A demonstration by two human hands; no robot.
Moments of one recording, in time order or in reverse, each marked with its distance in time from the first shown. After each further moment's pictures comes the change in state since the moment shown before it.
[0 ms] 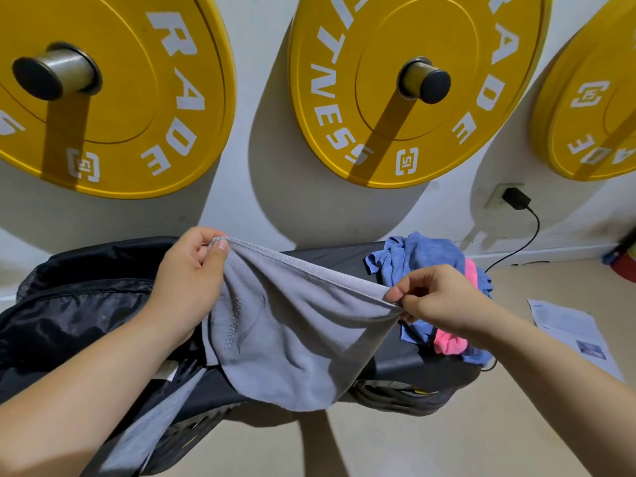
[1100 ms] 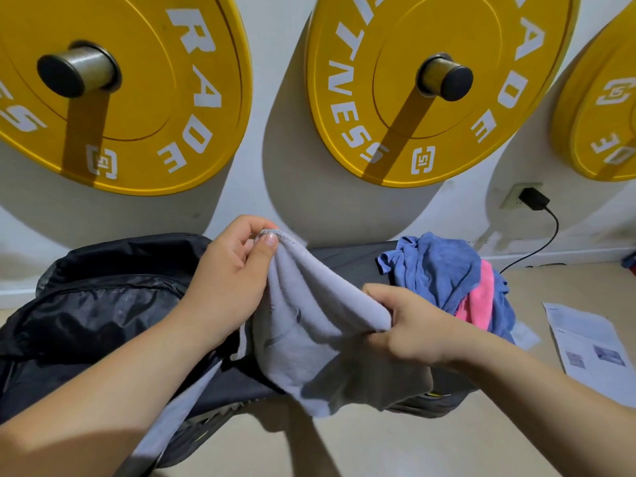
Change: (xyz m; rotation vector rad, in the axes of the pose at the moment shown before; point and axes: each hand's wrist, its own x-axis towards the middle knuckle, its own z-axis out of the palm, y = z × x) left_hand -0.030 0.050 0.015 -0.166 -0.190 0.118; right_hand -0.011 -0.036 0.046 -0.073 -0.259 -0.277
